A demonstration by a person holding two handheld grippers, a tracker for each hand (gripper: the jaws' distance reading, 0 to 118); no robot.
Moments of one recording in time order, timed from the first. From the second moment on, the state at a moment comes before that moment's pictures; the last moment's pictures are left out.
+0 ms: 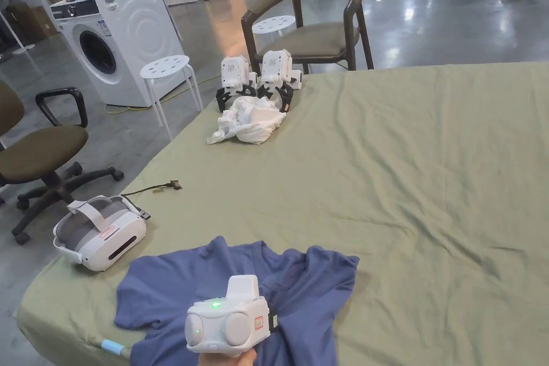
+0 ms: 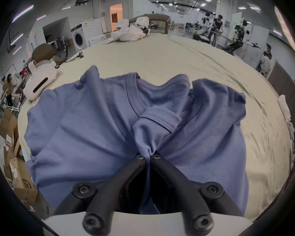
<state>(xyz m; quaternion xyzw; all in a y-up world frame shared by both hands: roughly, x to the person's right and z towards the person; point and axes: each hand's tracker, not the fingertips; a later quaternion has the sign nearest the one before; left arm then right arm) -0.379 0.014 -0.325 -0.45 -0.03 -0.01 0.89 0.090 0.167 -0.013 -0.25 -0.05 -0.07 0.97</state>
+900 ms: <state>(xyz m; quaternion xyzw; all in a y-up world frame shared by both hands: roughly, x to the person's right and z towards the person) 0.019 0.175 -0.319 -0.32 -0.45 -0.01 0.84 0.174 0.172 0.101 -0.20 -0.18 -0.12 0.96</state>
